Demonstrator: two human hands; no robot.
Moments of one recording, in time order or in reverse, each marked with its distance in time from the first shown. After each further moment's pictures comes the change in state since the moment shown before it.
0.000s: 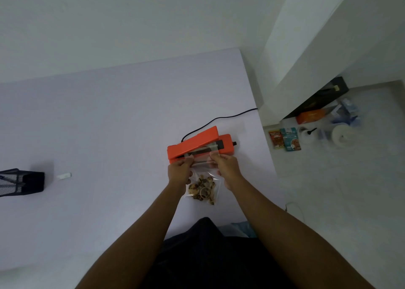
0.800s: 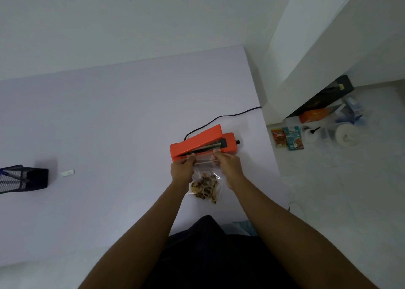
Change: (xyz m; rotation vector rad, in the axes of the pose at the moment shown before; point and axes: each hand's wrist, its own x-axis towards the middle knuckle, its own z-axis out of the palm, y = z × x) left_hand 0.000 0.003 0.004 0.059 0.060 -0.006; right_hand 0.003 0.004 0.003 0.015 0.020 -0.028
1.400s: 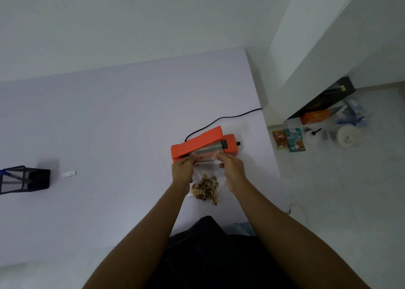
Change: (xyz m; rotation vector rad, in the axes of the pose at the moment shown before) left_hand -0.008 0.007 0.000 -0.057 -0.024 -0.001; right_hand 0.004 0.007 -0.003 0.147 0.022 0.029
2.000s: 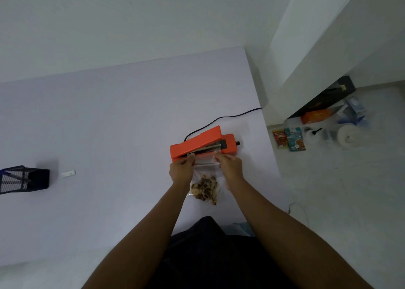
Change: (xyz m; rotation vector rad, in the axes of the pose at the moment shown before) left_hand 0.007 -0.006 0.004 0.086 0.159 0.045; right_hand 0.007 0.006 0.003 -0.103 0.057 -0.071
